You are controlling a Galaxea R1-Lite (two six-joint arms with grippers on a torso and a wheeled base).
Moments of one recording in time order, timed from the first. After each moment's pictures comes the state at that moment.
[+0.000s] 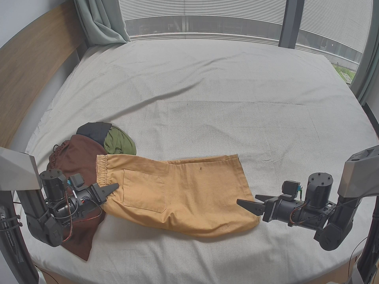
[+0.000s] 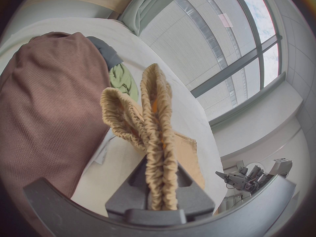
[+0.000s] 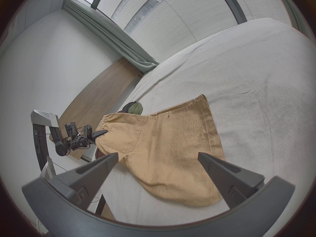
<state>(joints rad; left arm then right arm) -0.04 2.15 -0.29 -1.55 -0.50 -0.62 0.41 2.14 -0.28 -1.54 0.36 0.42</state>
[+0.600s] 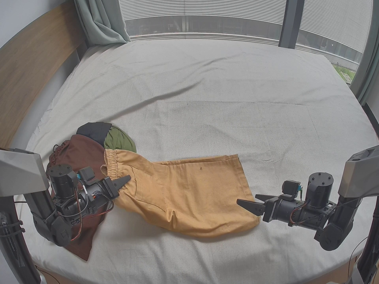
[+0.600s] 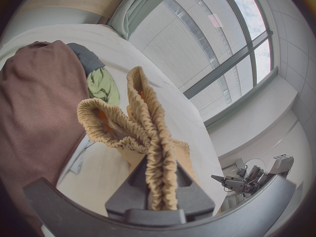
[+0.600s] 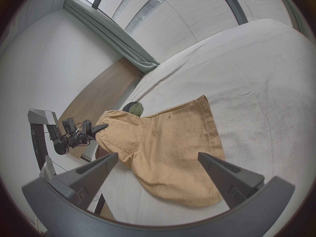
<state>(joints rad) -0.17 2.13 -0.35 -1.55 -0.40 -0.63 0.41 2.14 -0.28 -1.54 0.36 0.41</state>
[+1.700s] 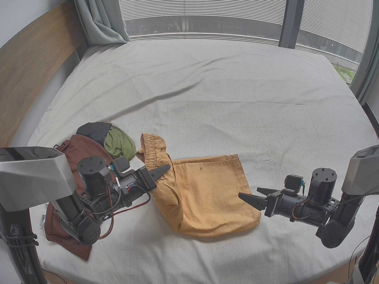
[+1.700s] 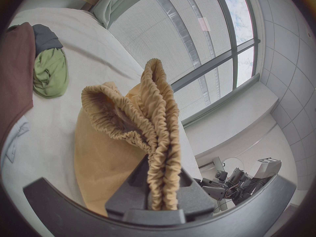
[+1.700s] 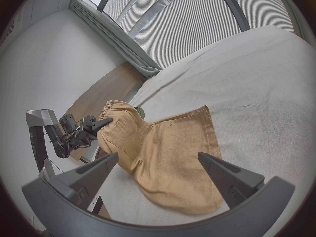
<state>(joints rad) -0.41 2.18 -0.56 -1.55 -0.35 -0.76 0.40 2.11 -0.30 -1.54 0.36 0.40</state>
